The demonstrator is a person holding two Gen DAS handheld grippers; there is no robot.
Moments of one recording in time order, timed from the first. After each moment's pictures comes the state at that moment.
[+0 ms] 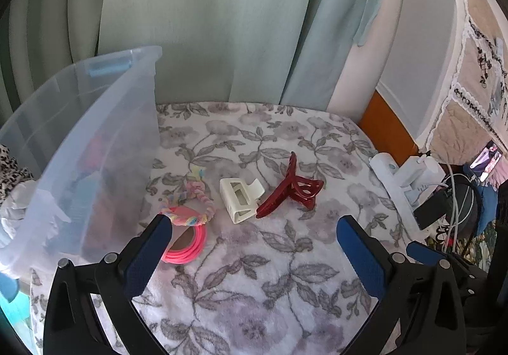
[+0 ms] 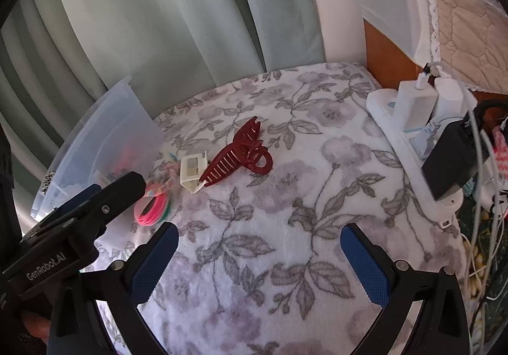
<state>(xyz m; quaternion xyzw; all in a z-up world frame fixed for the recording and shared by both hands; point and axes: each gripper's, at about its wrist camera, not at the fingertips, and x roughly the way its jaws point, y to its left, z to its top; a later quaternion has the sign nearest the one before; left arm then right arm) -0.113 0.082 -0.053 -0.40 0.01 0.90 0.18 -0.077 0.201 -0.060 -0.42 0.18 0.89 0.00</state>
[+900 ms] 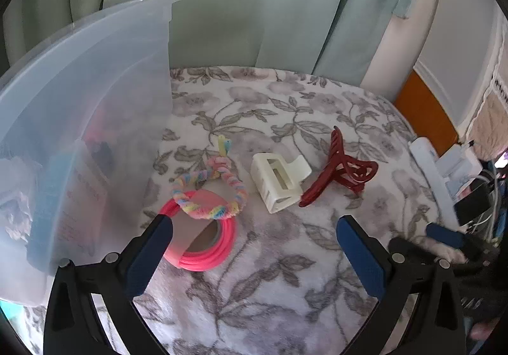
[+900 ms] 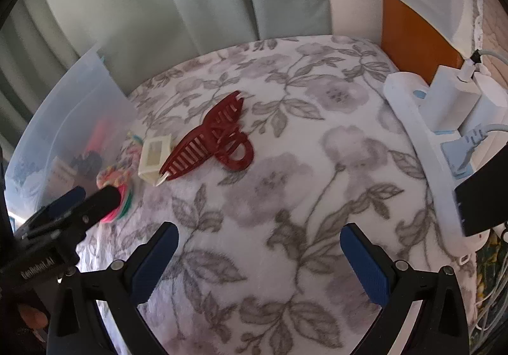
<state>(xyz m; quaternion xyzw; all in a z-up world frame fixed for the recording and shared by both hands) -0.148 0.075 -0.099 -0.44 0.03 0.89 0.14 -0.127 0.214 -0.100 -0.48 0.15 0.87 0.00</state>
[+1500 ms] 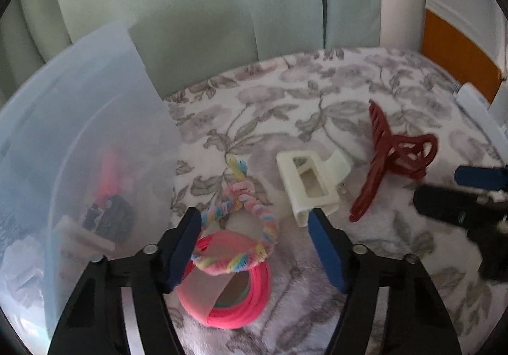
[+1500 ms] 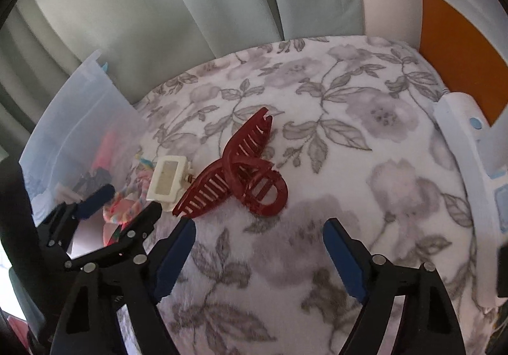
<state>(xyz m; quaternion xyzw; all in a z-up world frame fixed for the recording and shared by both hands) -0.181 0.107 -0.131 -0.42 0.19 0.88 0.10 -0.183 0.210 -0.108 -0.48 0.17 0.86 -0.05</state>
